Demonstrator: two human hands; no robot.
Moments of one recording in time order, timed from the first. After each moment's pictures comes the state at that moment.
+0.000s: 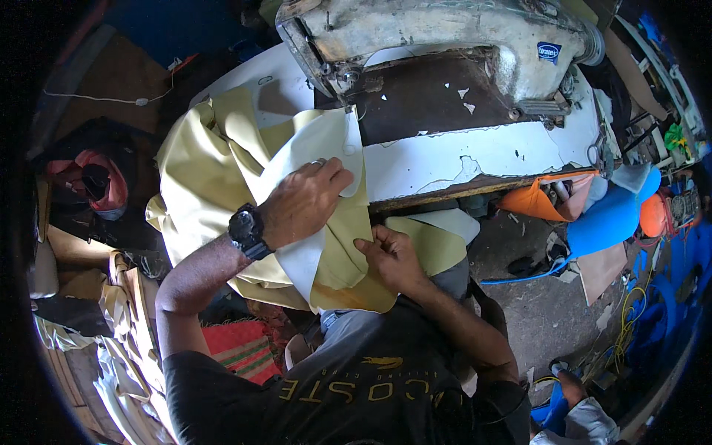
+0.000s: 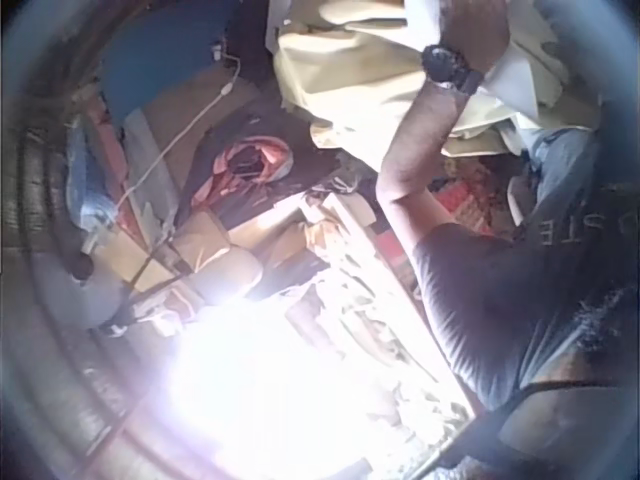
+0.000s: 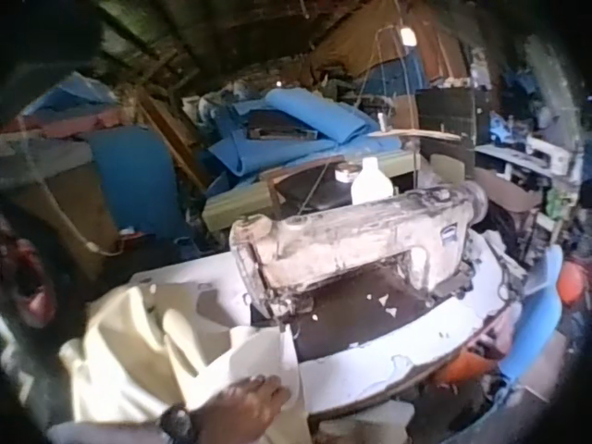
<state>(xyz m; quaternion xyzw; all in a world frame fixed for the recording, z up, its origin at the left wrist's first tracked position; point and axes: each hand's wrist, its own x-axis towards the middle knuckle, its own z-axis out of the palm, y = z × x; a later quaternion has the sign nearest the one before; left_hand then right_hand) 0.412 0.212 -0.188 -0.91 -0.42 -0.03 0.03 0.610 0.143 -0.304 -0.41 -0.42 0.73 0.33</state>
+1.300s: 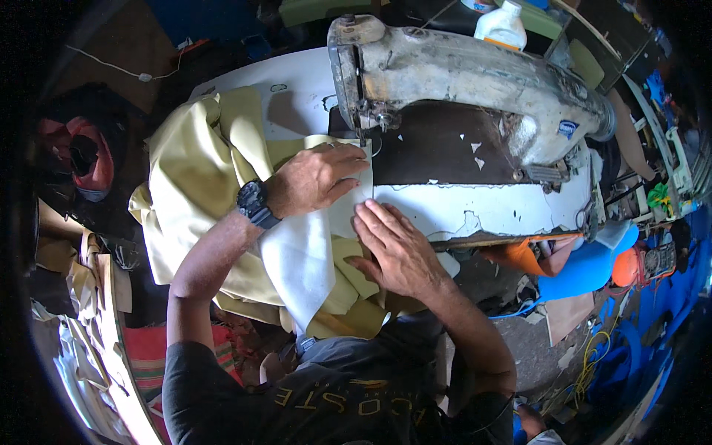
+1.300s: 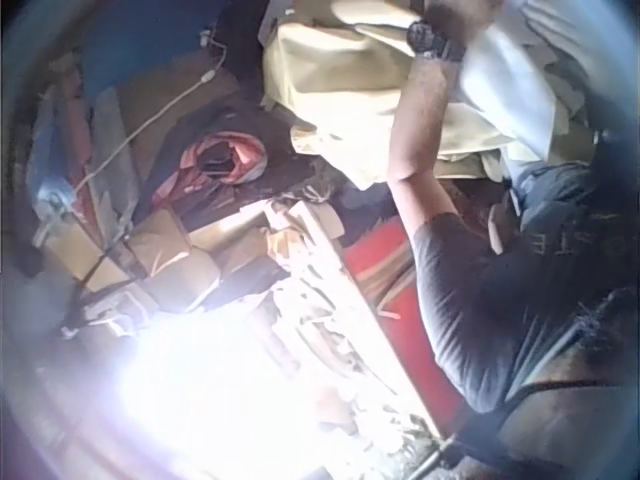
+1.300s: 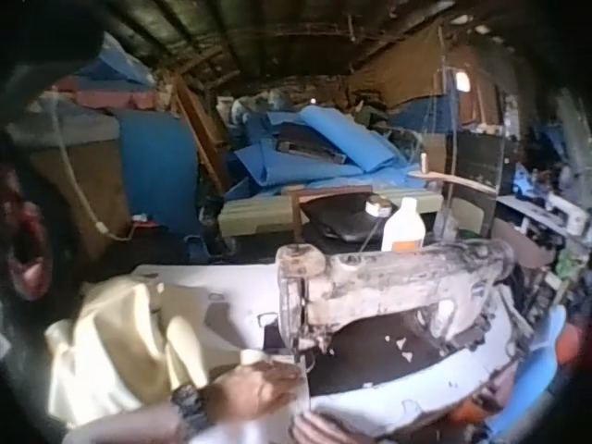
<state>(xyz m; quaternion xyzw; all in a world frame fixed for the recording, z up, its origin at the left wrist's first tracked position) 0.380 0.286 -0.197 -0.90 -0.40 -0.17 -0.03 0.625 0.229 -0.251 -0.26 -0.94 0.08 0.21</state>
